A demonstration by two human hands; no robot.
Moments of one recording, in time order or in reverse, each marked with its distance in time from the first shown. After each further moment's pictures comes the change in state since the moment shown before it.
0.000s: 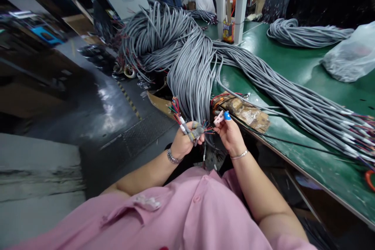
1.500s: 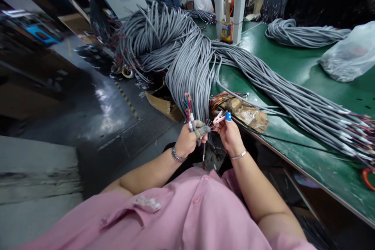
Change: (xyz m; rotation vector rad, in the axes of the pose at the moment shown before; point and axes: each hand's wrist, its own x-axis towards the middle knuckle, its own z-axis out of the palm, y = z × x) left_hand 0.009 0.004 0.020 0.046 0.063 -0.066; right_hand -0.001 0.004 -0.001 -0.018 0.000 -0.077
